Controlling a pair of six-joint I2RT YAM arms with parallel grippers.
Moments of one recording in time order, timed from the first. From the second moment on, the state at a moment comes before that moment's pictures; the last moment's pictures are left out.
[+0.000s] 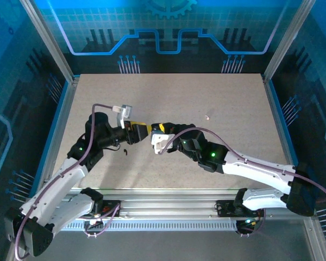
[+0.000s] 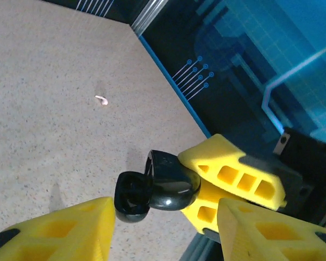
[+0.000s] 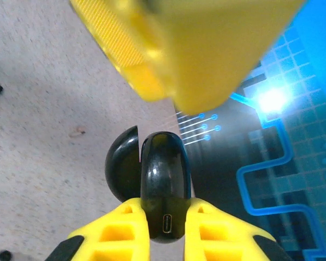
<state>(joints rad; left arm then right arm) -0.39 0.92 0.78 -0.17 0.57 -0.61 1.02 1.23 0.89 0.04 0.31 -0.98</state>
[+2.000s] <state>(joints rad) -0.40 0.75 0.69 -0.03 0.45 -1.02 0.76 1.15 0.97 -0.14 -0.13 -0.81</state>
